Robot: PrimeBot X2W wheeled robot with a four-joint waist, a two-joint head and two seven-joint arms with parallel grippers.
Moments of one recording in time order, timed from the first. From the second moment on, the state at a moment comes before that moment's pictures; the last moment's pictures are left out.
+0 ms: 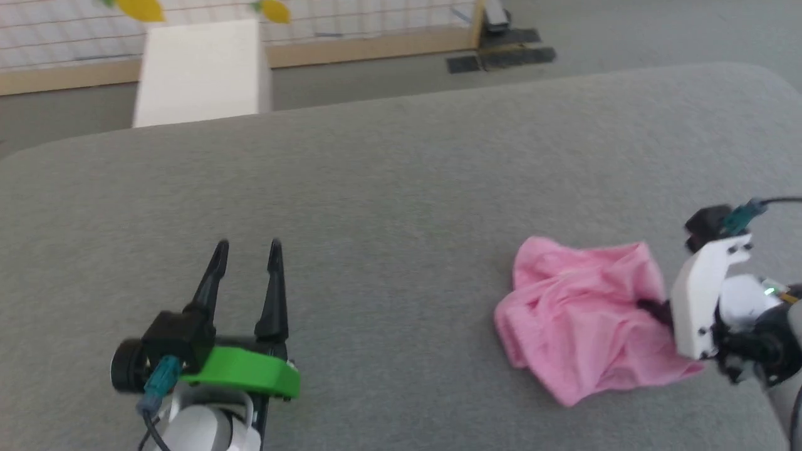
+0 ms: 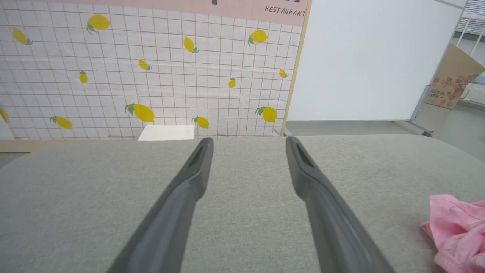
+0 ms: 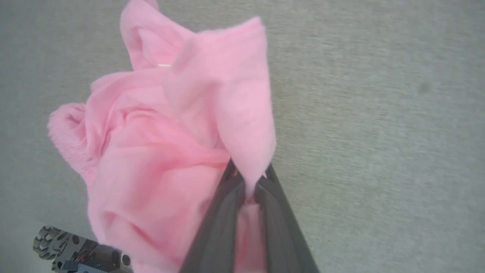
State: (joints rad) left arm -0.08 0.22 -0.26 -0.02 -0.35 0.12 -0.26; right arm -0.35 -0.44 0.20 0.25 0.65 0.13 0.90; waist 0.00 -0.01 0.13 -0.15
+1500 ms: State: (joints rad) left arm -0.24 0.25 -0.30 -0.07 -0.31 0.11 -0.22; right arm -0.50 -0.42 -0.32 0.66 -0.06 0.13 -0.08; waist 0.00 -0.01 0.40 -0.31
